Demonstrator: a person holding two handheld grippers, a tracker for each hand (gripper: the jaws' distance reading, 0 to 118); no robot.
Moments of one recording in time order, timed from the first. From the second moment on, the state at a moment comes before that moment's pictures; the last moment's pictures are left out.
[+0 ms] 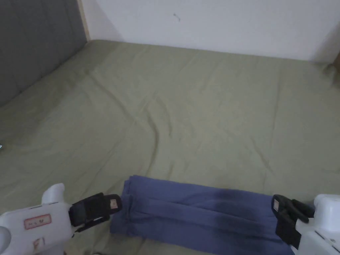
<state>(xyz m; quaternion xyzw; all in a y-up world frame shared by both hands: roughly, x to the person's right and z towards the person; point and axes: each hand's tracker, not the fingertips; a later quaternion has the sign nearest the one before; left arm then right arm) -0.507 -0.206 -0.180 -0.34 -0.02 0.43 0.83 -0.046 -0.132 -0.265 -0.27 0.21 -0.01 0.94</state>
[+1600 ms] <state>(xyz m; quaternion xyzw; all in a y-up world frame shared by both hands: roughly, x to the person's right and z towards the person) -0.383 -0.100 -0.306 -0.41 -0.13 0.36 0.83 0.044 -0.154 -0.260 -0.33 0.15 -0.10 0.93</state>
